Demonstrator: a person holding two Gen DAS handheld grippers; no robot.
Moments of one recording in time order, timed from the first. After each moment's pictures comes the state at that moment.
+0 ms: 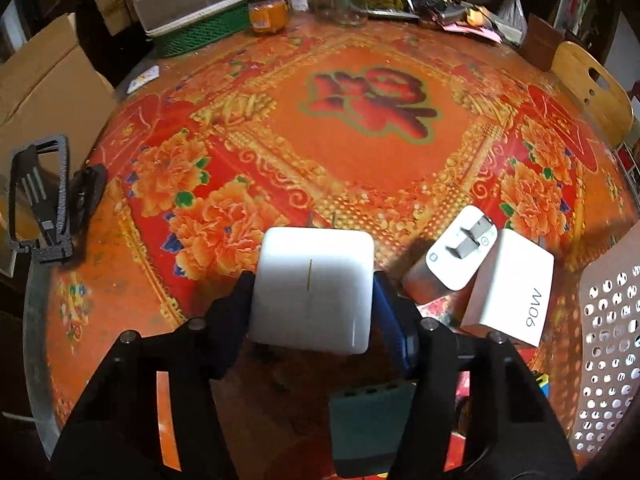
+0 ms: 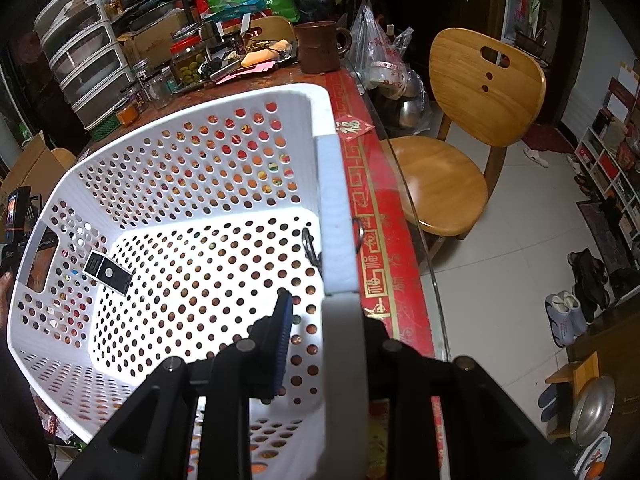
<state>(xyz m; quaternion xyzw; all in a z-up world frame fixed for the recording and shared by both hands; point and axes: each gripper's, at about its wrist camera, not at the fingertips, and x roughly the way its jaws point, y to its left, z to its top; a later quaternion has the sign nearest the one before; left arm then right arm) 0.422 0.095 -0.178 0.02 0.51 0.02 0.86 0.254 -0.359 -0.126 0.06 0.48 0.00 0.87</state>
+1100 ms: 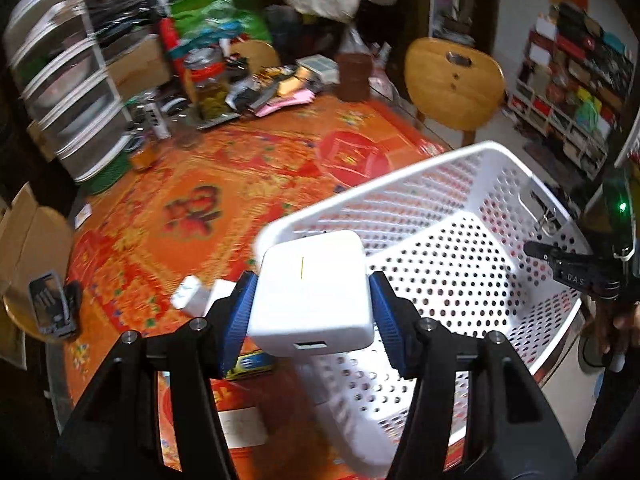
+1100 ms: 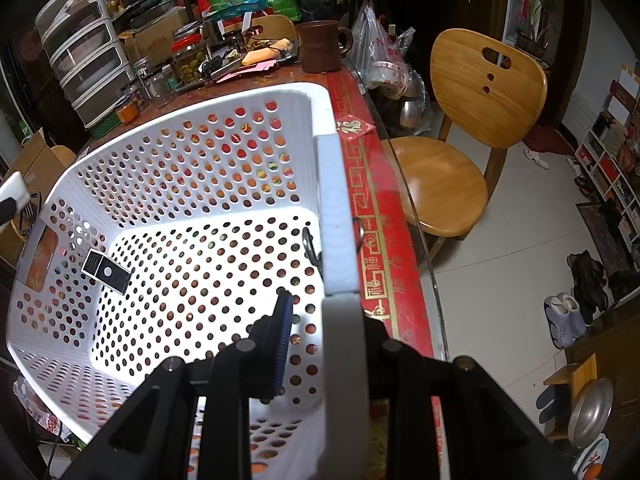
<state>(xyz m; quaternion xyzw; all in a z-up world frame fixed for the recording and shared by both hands) 0.306 -0.128 -0.009 0.12 0.44 -0.14 0.88 0.256 -0.361 -0.126 0.06 0.49 0.00 0.87</state>
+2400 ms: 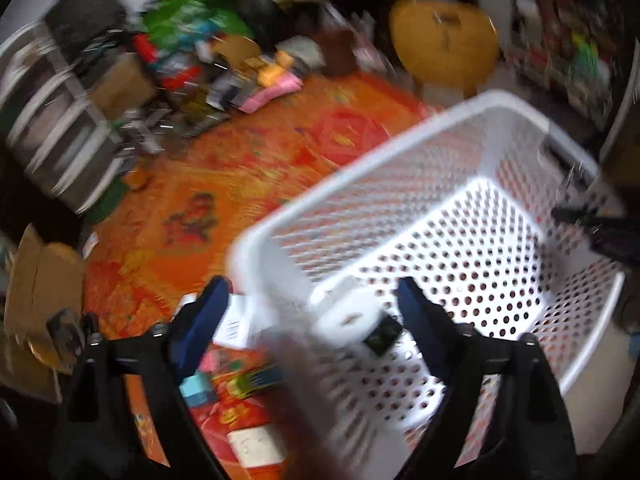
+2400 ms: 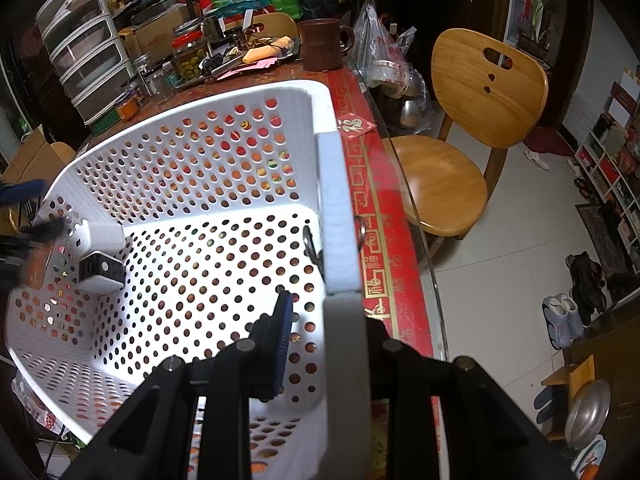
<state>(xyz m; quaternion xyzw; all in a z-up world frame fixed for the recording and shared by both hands) 0.324 -0.133 -0.037 0.19 0.43 -0.12 0.88 0.253 -0.358 -0.127 0.05 0.49 0.00 0.87</state>
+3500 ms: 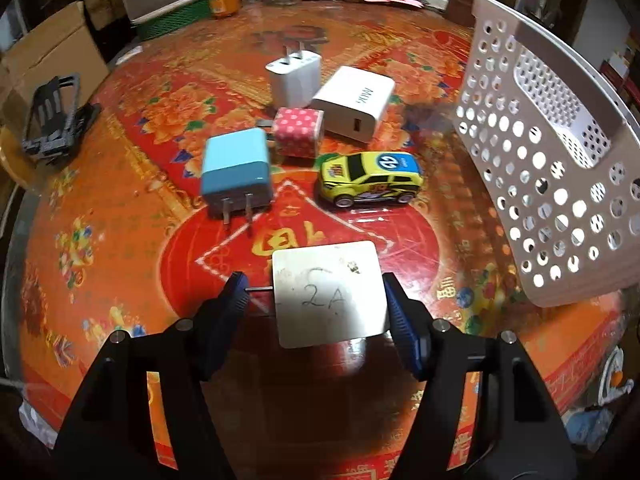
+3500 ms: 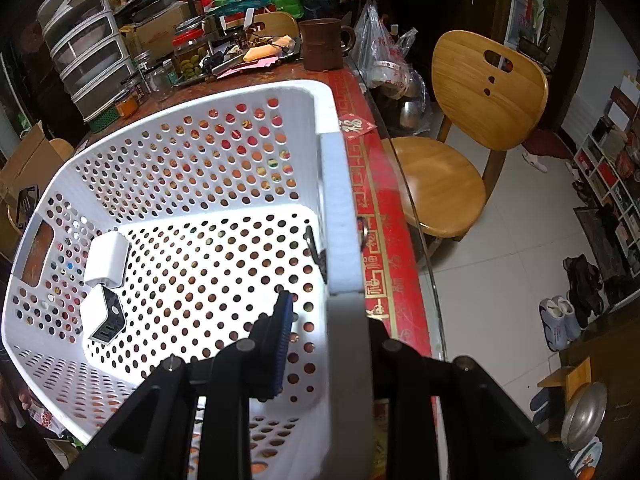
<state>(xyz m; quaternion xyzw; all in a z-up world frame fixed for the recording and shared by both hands) 0.259 0.025 -0.171 0.03 0.52 -0.02 0.86 0.257 -0.359 -0.124 0.04 0.49 0.00 0.87</state>
